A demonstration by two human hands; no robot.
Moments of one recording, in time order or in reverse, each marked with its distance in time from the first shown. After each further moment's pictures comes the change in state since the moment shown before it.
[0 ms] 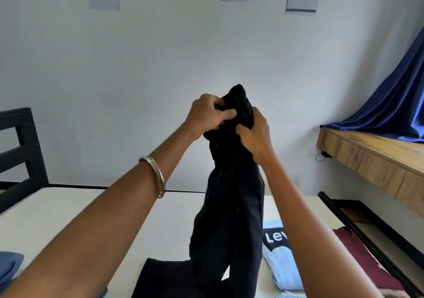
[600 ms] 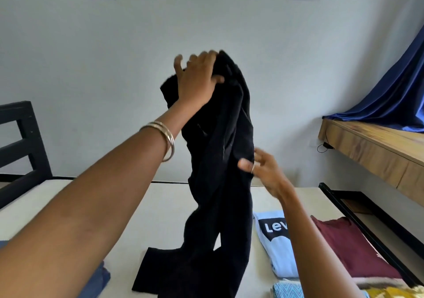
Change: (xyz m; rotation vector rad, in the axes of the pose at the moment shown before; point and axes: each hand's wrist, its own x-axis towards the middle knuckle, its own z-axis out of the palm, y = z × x) left_hand 0.035 0.011 -0.011 0.861 0.551 0.371; right_hand -0.058 0.092 -0.031 0.301 -0.340 0.224
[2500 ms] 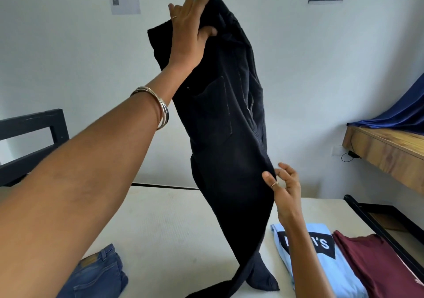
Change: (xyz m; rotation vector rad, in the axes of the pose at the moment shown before) left_hand 0.076 -0.053 -0.050 -0.255 0.318 0.132; right_hand -0.012 0.032 0.025 0.145 0.391 -0.082
